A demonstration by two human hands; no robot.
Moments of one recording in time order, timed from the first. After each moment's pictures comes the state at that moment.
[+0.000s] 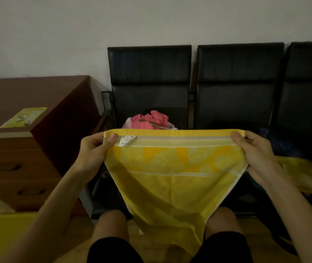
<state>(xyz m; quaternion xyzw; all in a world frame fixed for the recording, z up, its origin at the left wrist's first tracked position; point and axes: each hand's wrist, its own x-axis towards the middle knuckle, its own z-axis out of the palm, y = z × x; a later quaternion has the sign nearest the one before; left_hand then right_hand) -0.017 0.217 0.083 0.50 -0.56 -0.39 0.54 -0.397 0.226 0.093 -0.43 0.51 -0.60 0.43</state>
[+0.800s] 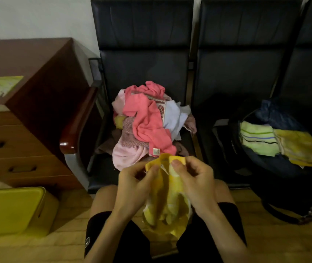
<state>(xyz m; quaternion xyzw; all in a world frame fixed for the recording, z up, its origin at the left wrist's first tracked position) -0.121 0.296 -0.002 0.54 -0.53 -0.40 0.51 -0.277 0.293 0.000 -0.50 0.53 -0.55 0.41</state>
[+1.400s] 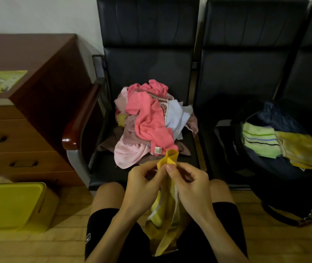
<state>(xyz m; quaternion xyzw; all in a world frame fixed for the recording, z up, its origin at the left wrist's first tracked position) -0.128 0.302 0.003 0.50 -0.56 -0.44 0.49 -0.264 0.308 0.006 -0.54 0.52 -0.50 0.43</state>
